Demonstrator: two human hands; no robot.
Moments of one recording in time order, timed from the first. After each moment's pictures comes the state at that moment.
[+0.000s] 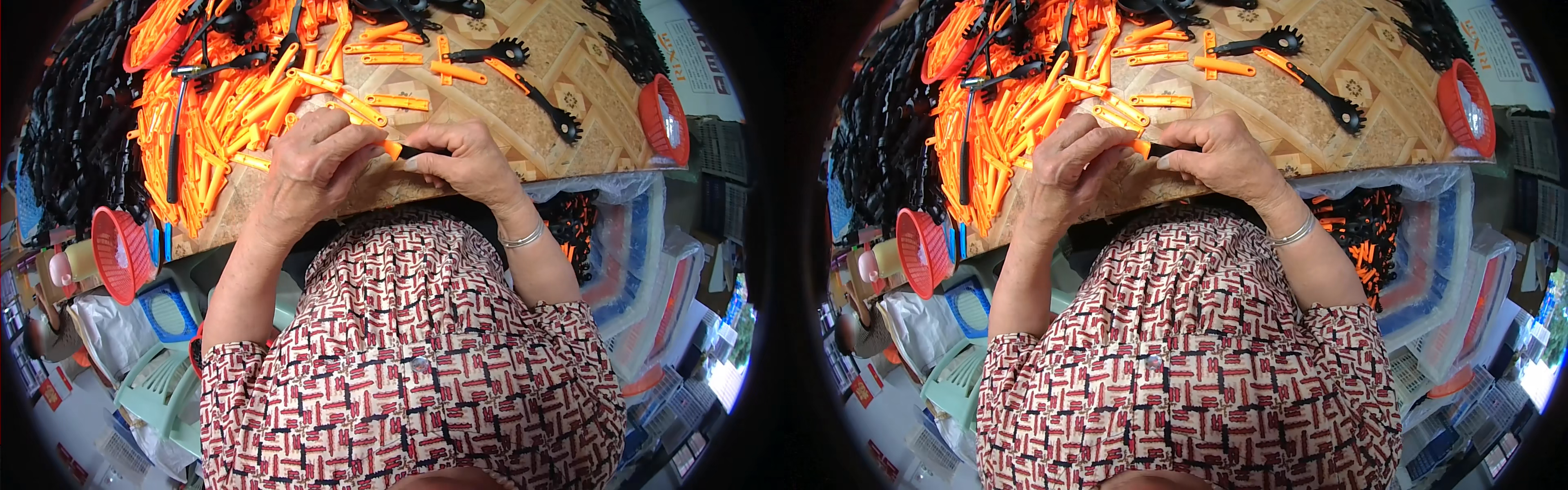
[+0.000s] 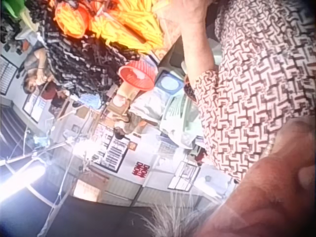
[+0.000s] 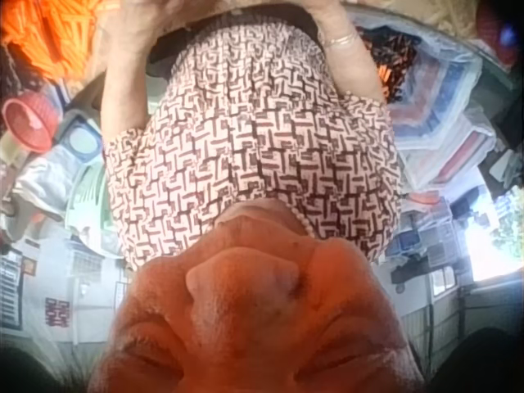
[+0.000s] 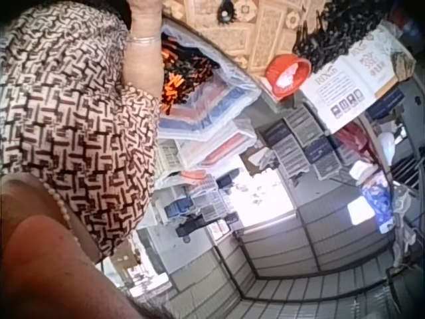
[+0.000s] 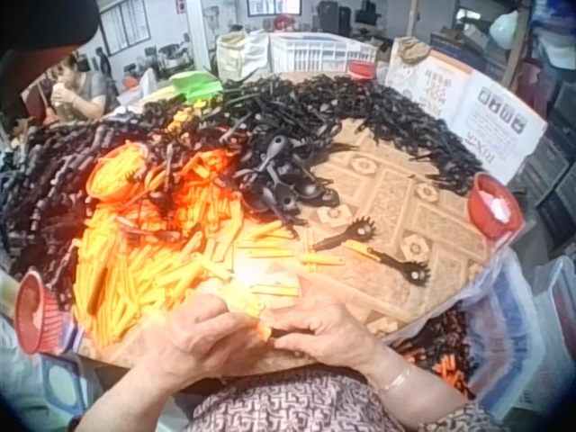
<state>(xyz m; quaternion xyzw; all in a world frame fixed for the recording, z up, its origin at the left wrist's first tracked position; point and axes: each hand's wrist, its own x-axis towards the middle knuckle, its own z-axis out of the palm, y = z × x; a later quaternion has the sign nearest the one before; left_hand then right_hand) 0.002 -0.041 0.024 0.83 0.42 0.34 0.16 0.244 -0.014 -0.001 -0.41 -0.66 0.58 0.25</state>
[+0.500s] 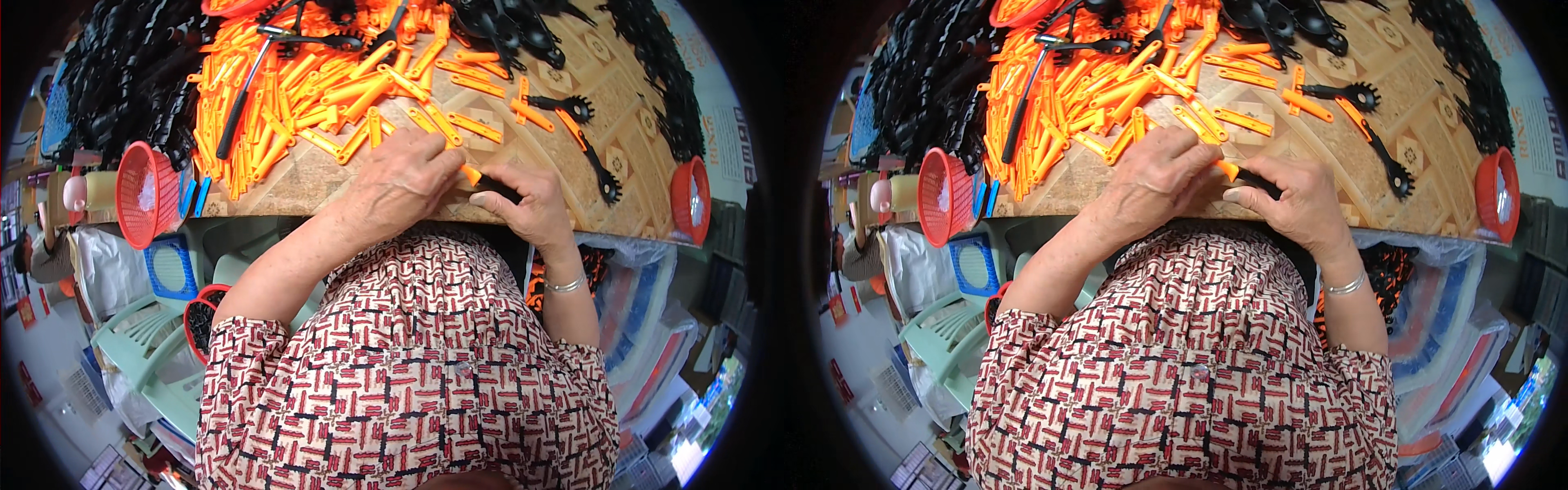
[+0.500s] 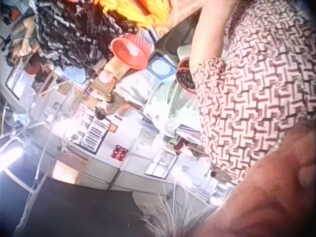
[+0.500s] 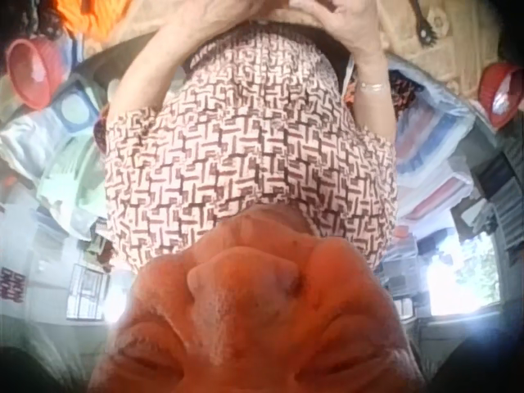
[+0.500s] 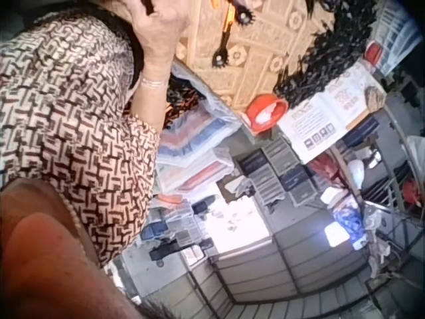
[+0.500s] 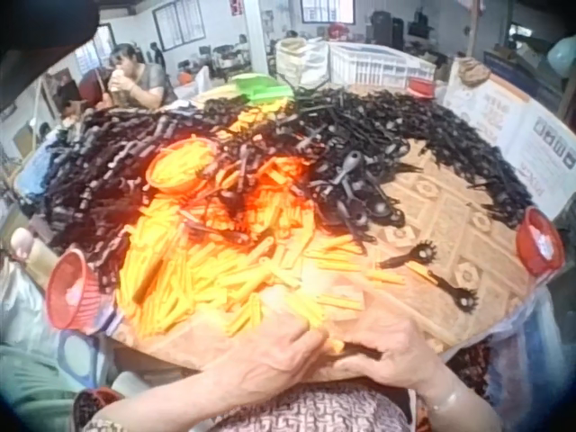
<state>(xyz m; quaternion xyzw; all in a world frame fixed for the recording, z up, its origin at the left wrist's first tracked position) 0.011 -0.056 0.006 0.83 0.46 0.30 0.10 0.241 -0.020 0.018 -0.37 -0.82 0.34 0.27</state>
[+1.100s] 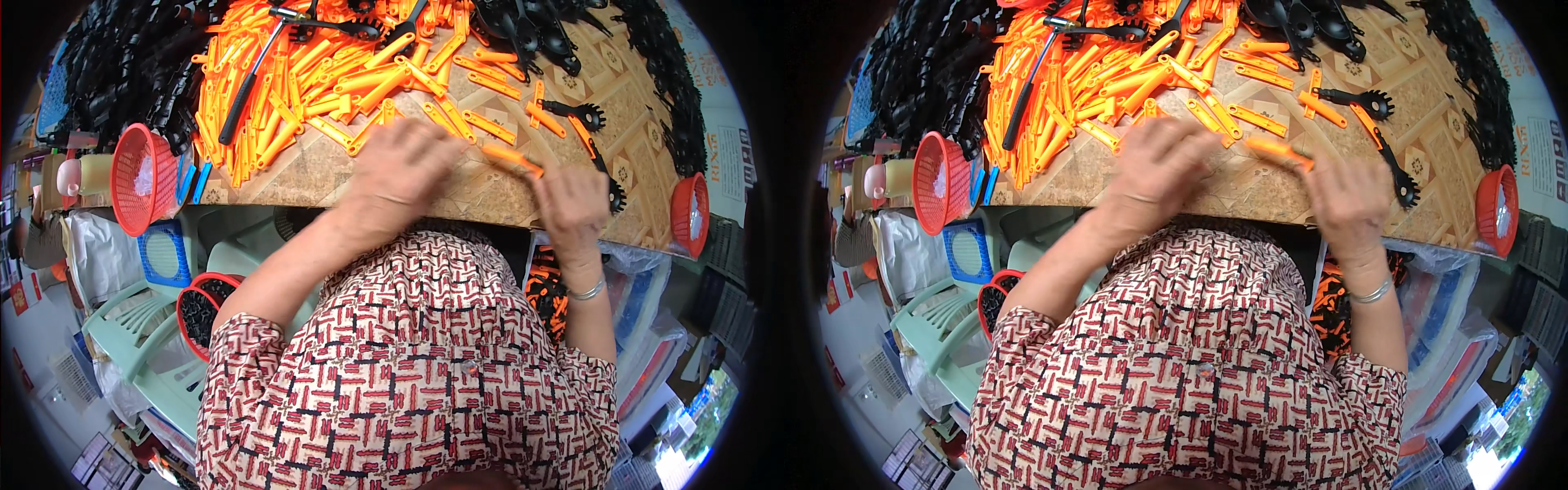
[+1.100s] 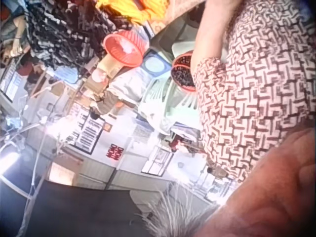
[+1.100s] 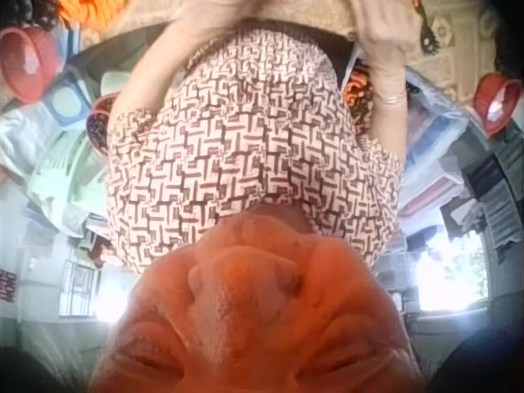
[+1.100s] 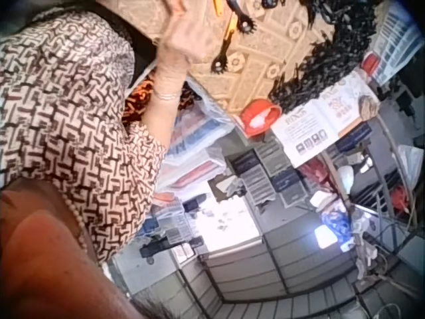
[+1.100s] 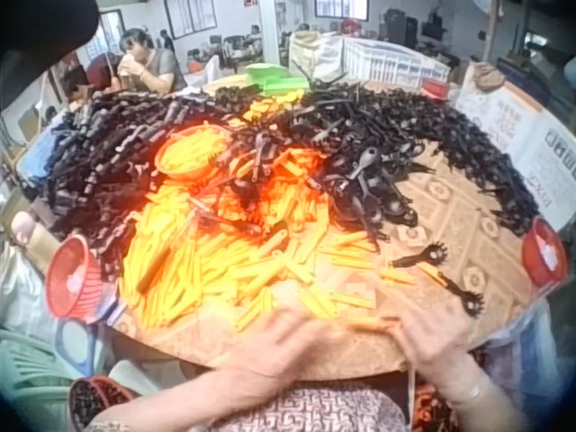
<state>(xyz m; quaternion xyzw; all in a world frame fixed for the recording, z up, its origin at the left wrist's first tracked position) -0.001 -0.074 -0.010 0.78 0.51 0.34 0.06 0.282 -0.013 0.012 -0.36 -0.90 -0.18 0.16</state>
